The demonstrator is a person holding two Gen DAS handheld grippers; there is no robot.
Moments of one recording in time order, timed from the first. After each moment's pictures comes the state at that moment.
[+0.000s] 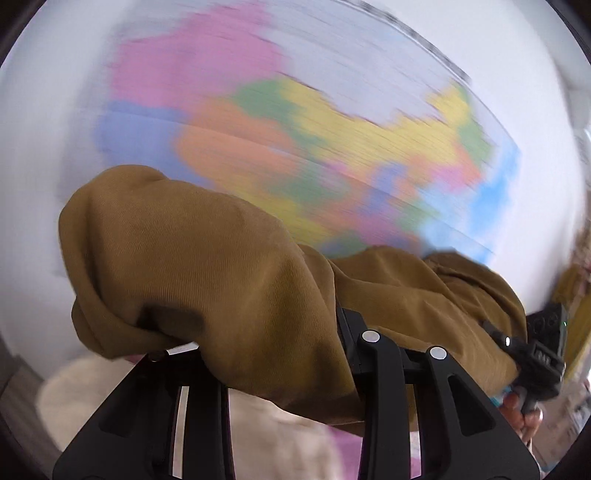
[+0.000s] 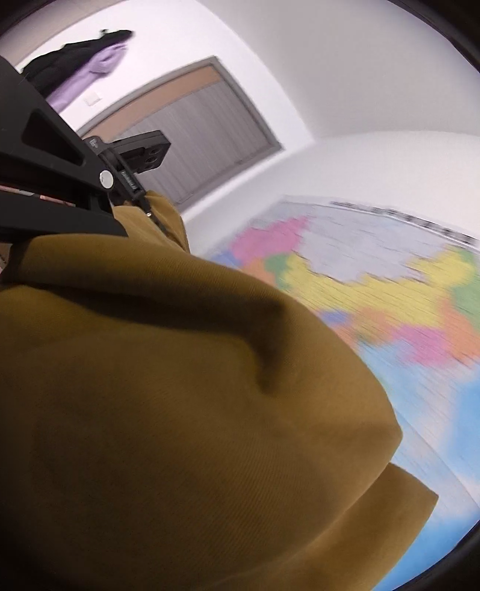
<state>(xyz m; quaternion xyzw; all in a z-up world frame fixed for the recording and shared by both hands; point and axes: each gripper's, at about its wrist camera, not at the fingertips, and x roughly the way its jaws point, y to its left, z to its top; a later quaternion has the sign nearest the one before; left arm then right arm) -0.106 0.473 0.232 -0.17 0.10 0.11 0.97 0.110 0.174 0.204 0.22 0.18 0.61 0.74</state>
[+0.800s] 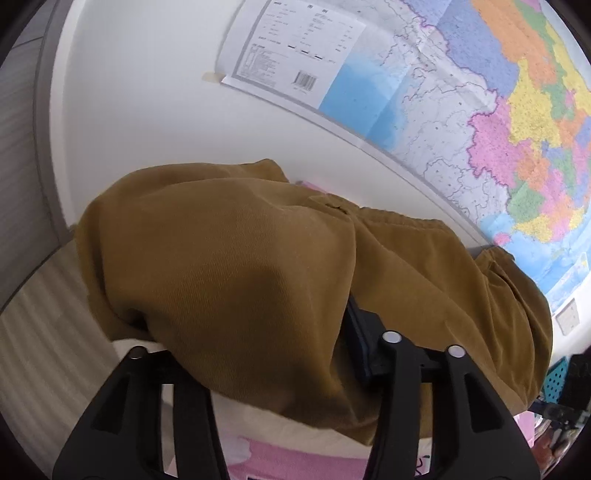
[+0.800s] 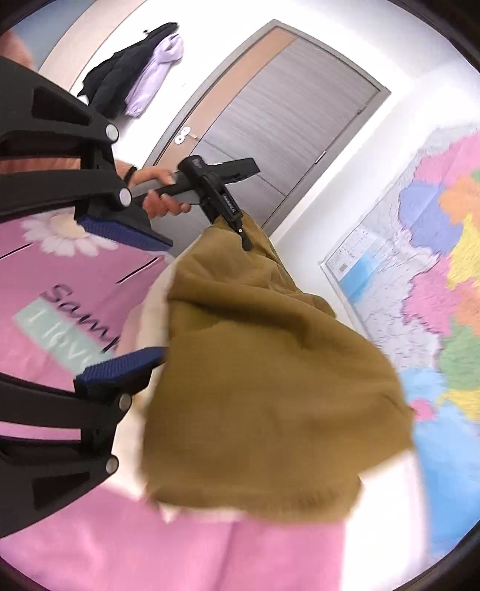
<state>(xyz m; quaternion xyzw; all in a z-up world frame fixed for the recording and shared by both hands) -0.169 0.609 -0.002 -0.30 0.27 0.25 0.88 0.082 0.242 0.018 0.07 0.42 0.60 0.68</state>
